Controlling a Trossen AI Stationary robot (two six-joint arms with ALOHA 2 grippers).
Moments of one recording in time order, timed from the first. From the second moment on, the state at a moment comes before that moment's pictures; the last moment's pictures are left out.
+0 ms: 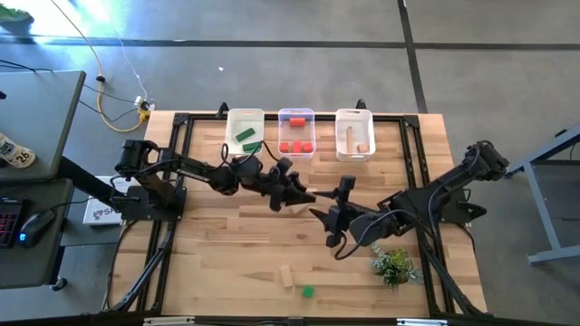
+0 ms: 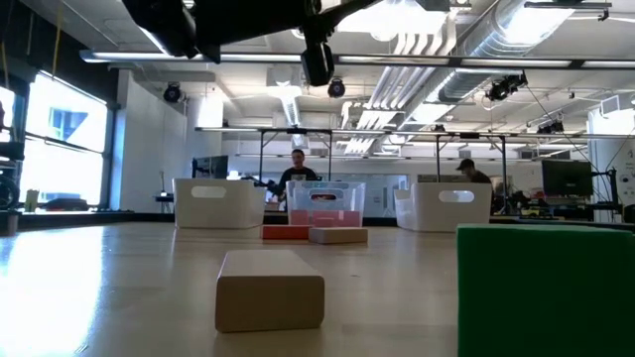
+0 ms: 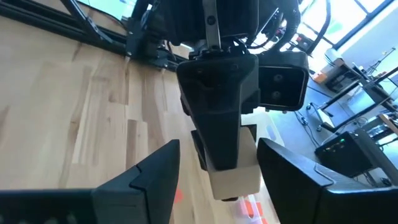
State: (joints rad) left arm 0.10 1.68 0.88 0.92 0.29 -0.89; right arm 0.49 1.46 1.26 -0.37 0.86 -0.11
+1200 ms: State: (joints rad) left arm 0.15 1.68 0.91 0.99 0.43 -0.94; right arm 0.46 1.46 1.26 -0.34 0.91 -0.20
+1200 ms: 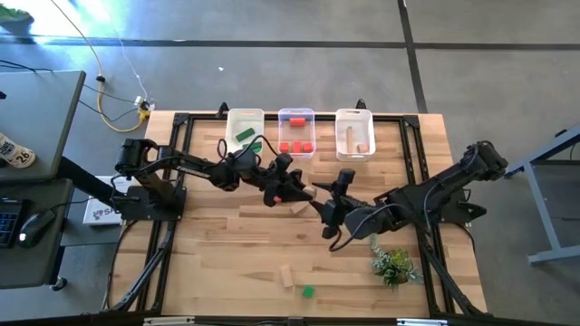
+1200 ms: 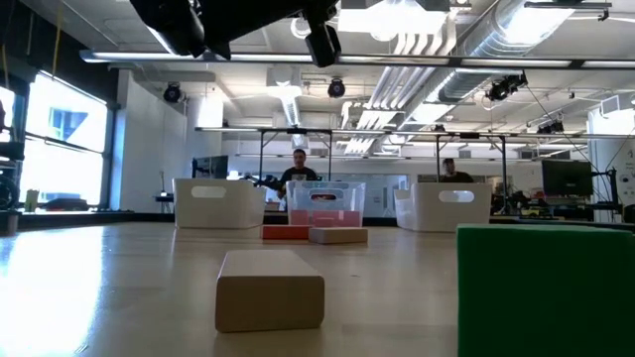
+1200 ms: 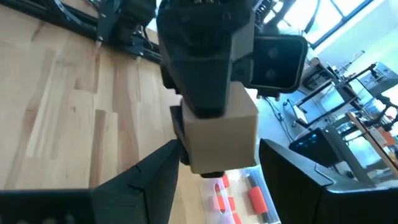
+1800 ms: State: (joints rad) left arm 0.17 1.68 0.91 0.98 0.44 -0.93; right arm 0.44 1.46 1.26 -0.28 0.89 -0.19
